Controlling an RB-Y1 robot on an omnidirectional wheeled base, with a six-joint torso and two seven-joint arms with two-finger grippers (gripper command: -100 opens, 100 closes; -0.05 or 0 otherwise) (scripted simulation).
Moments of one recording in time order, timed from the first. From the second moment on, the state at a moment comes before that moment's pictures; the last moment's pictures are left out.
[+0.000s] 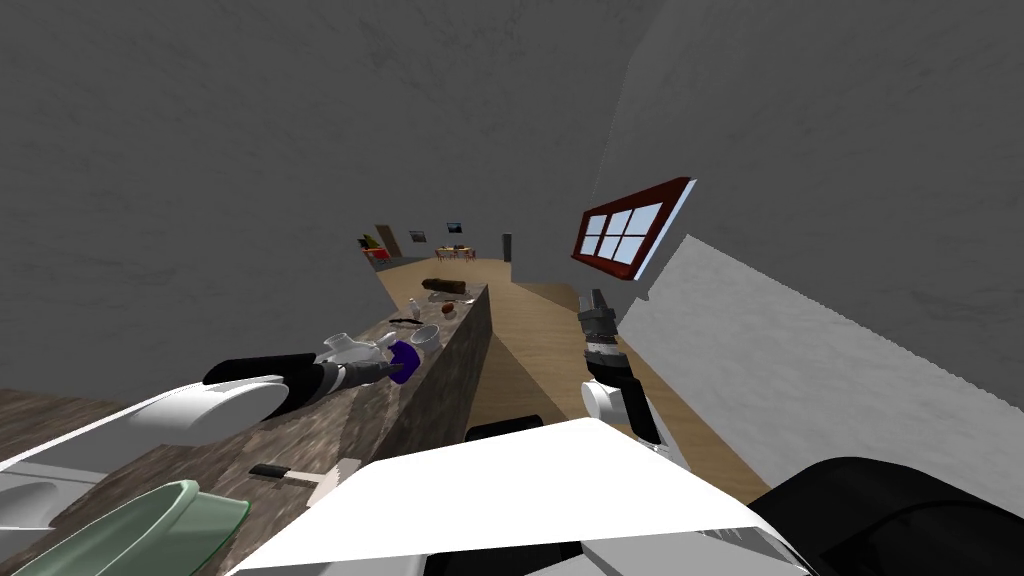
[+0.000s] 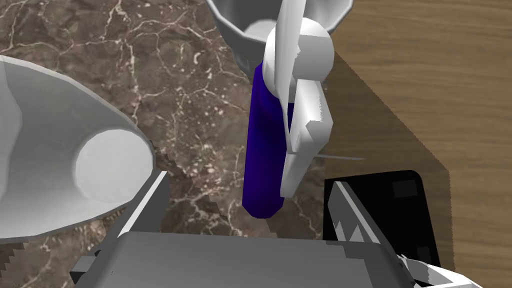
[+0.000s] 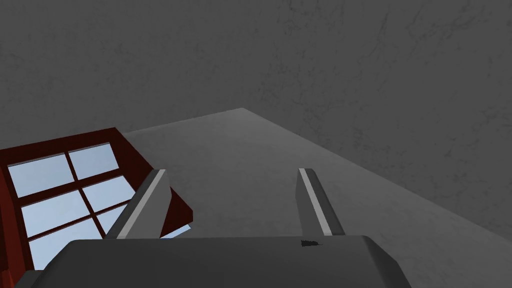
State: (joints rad) left arm 0.42 1.21 0.19 -1.97 1.19 0.84 1.56; right arm 0.50 -0.04 -0.05 -2.33 -0.07 -0.41 0.09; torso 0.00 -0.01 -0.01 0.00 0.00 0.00
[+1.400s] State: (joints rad) left arm 0.45 1.17 0.26 -1.85 1.42 0.88 1.19; right arm 0.50 -0.04 -0.05 -2.33 -0.07 -0.41 0.09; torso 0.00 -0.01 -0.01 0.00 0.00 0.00
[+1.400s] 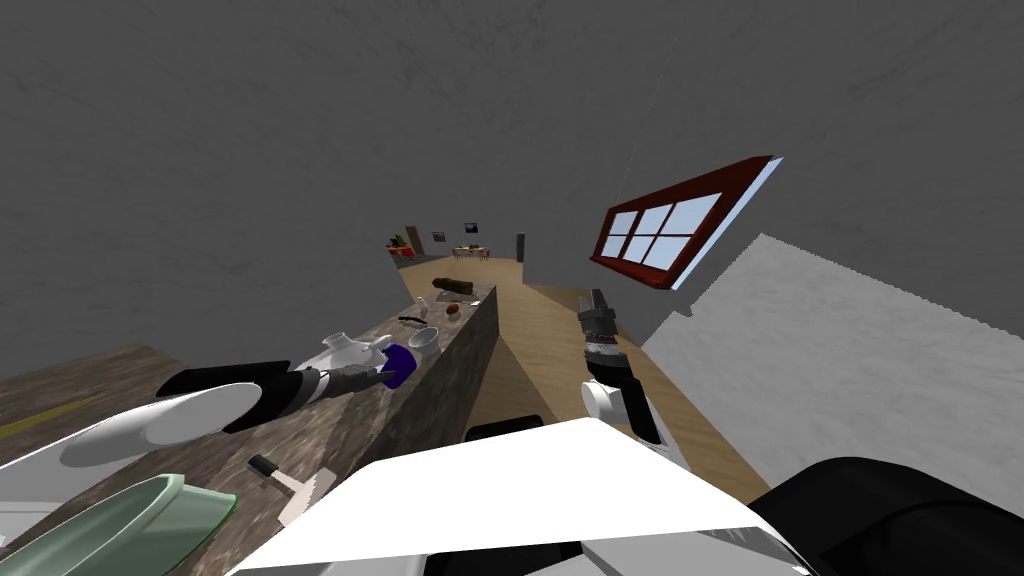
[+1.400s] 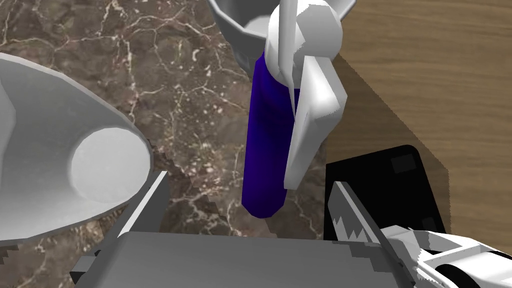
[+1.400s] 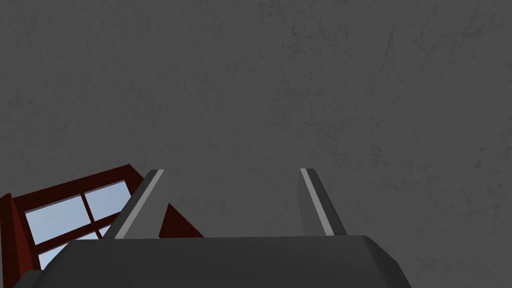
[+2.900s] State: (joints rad) left arm 0.47 1.13 0.33 -1.73 1.65 0.92 0.79; right arm 0.50 -0.04 -0.05 -2.33 -0.07 -0.41 0.09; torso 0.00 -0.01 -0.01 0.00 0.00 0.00
